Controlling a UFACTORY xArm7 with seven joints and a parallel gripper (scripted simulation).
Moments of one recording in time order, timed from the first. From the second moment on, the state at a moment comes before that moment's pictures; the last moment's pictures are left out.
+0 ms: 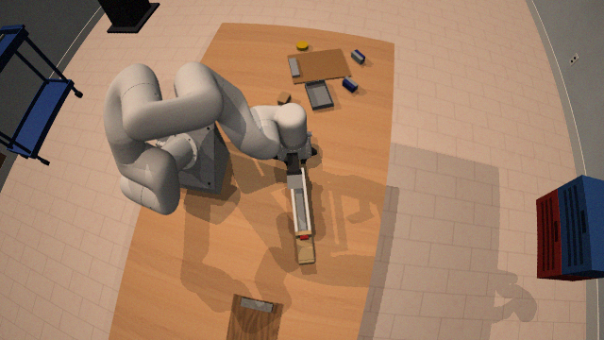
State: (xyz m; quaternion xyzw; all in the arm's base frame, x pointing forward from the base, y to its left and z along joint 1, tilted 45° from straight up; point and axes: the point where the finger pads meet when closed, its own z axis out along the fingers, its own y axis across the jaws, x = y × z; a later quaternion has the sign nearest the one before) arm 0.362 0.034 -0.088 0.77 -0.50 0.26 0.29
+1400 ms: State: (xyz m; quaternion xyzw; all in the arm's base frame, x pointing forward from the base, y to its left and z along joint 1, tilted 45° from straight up) arm 0.353 0.083 -0.039 0.77 -0.50 0.26 0.29
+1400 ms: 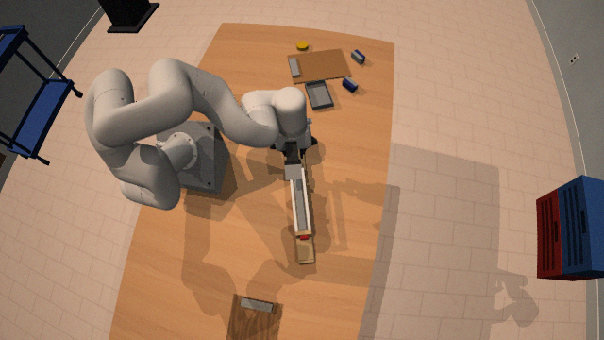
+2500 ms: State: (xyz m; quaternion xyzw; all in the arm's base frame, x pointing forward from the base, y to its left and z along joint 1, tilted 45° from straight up) arm 0.325 0.113 -0.141 0.77 -0.50 0.26 0.28
